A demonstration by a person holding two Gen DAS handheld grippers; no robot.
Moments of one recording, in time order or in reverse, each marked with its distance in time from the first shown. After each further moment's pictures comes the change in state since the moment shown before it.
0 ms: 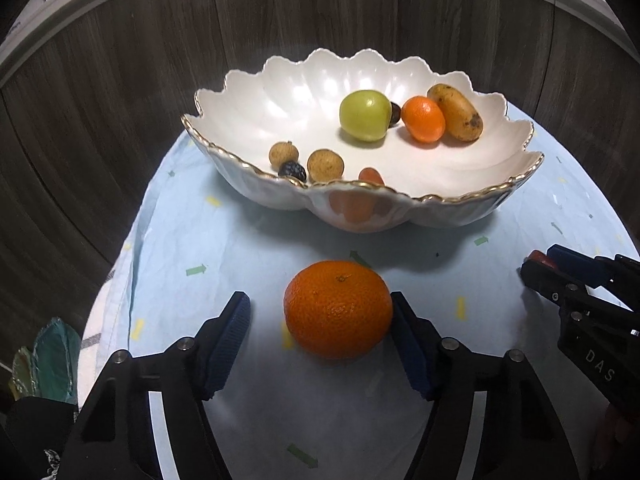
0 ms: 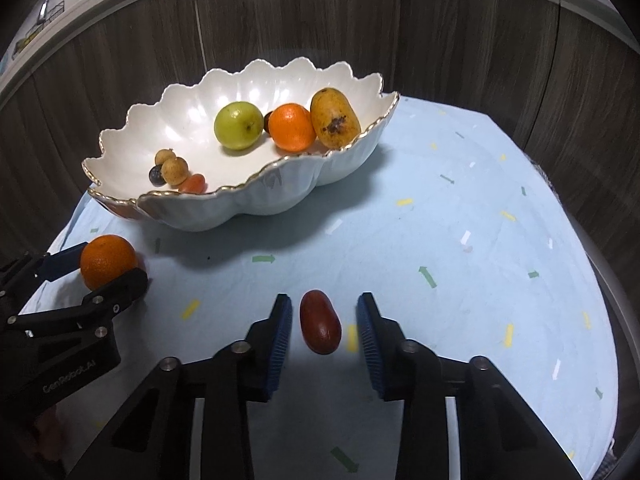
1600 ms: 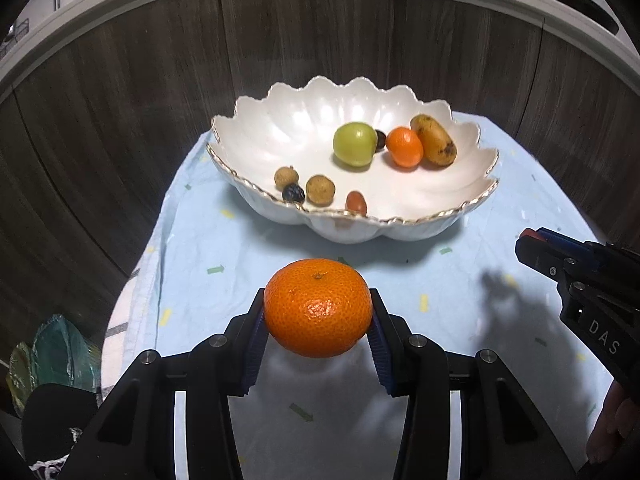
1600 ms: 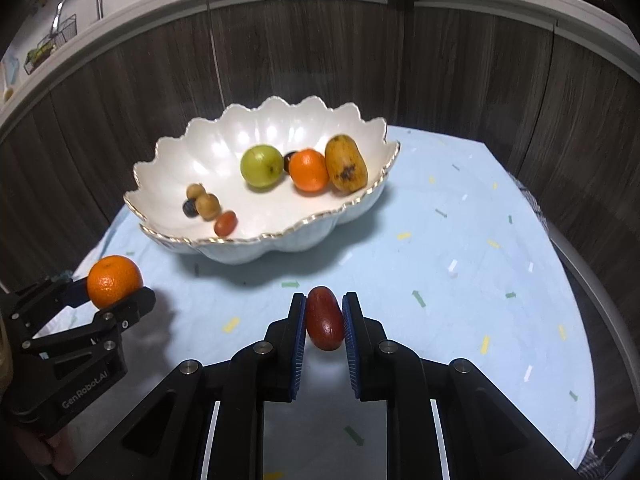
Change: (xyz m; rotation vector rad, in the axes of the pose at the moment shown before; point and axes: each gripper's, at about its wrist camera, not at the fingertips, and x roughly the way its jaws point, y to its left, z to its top) left arm -0.047 0.002 0.000 -0.026 -0.046 -0.035; right arm -0.051 0.008 0.018 -0.005 -0.085 0.021
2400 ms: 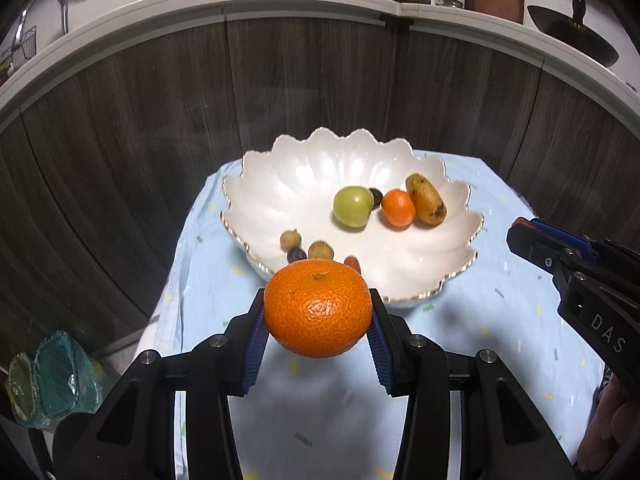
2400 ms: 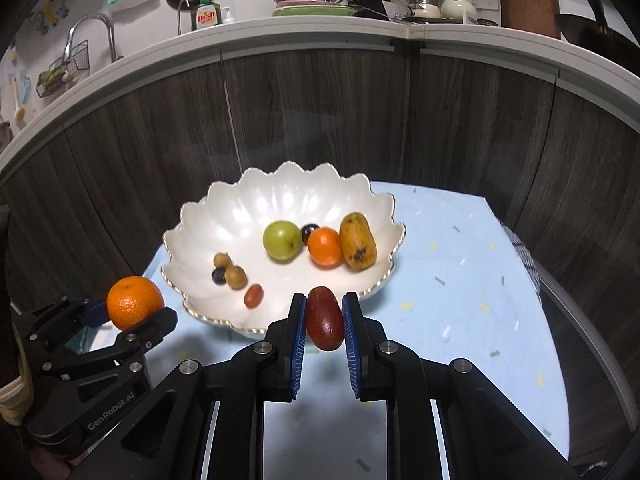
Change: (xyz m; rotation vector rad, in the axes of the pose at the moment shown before) left arm -0.028 0.005 0.047 -0.023 -0.071 -0.017; right arm -0.033 0.011 0.048 0.002 -0.109 0.017
